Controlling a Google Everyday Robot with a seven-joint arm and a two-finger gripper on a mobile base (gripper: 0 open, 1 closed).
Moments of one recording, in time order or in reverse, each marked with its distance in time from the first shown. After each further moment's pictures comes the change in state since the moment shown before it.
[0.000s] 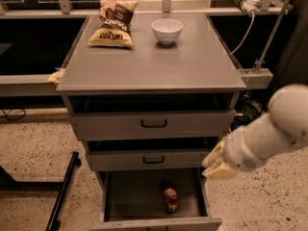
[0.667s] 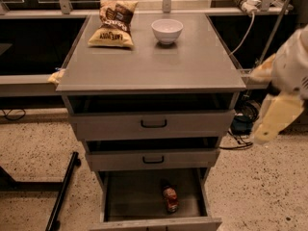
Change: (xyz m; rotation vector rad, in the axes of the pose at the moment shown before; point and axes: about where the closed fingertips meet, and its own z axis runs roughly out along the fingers) arm -0.063 -0.022 -0.205 0.251 0.251 -0.062
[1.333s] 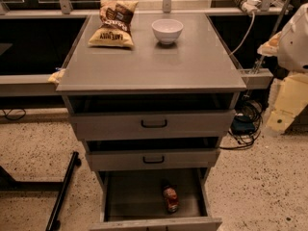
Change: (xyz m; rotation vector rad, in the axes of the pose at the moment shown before) arm -0.008 -0.008 -0.030 0.016 0.039 -0.025
